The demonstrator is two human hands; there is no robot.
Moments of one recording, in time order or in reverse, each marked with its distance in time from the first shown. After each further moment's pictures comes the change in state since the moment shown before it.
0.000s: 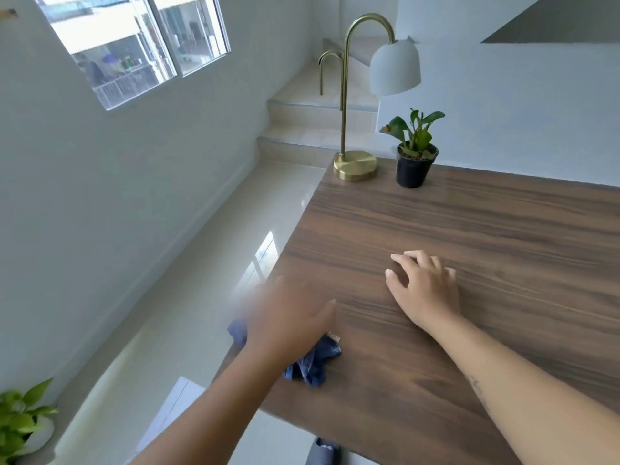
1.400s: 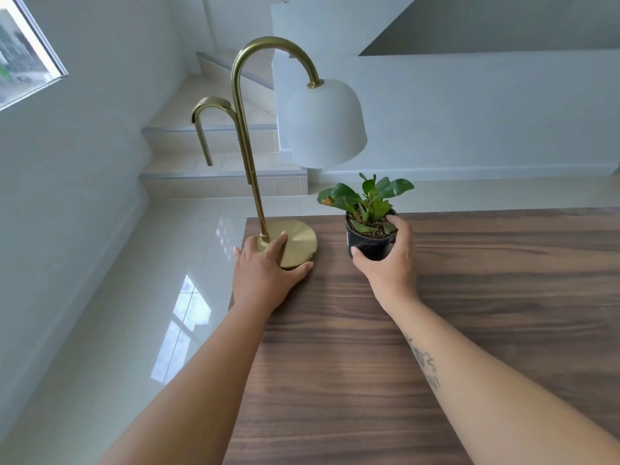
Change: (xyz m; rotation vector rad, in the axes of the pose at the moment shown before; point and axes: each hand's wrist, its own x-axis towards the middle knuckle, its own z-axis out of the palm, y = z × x) left_hand 0.350 0.097 0.033 -0.295 -0.054 0.242; right_hand 0.226 0.026 0.017 0.730 0.536 0.360
